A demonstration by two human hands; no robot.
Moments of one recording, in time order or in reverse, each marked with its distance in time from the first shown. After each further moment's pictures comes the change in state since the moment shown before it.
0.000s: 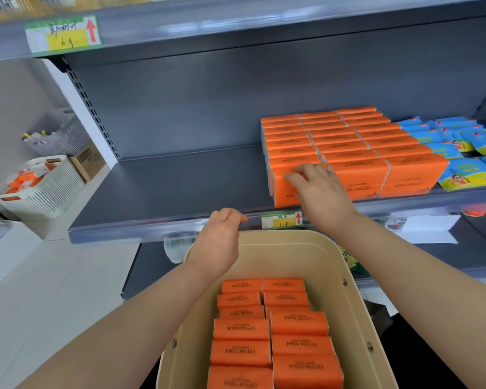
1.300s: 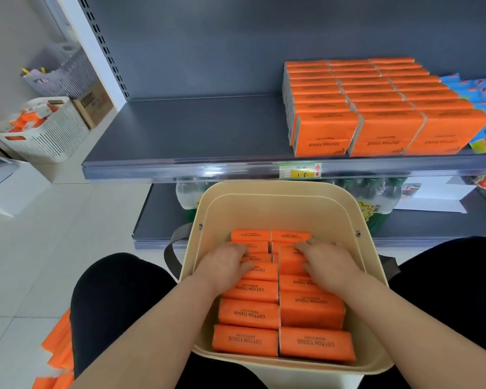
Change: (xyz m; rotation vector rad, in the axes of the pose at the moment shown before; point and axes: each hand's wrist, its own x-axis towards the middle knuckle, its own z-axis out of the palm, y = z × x) left_hand -0.114 -0.025 0.068 -0.124 -0.471 -0.152; right_hand -0.150 -0.068 0.061 0.138 -0.694 0.058
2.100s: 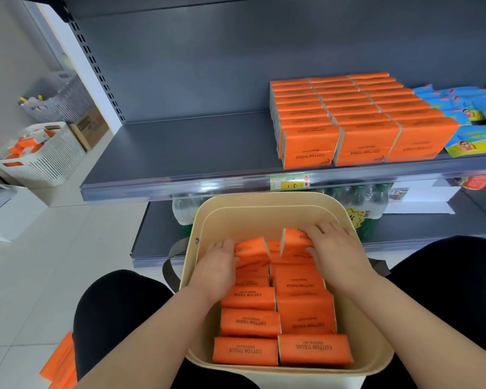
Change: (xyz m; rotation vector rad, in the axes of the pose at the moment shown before) left_hand -0.003 0.003 -0.013 -0.019 0.248 0.007; right_hand -0.023 0.002 -0.037 -0.011 0.385 0.070
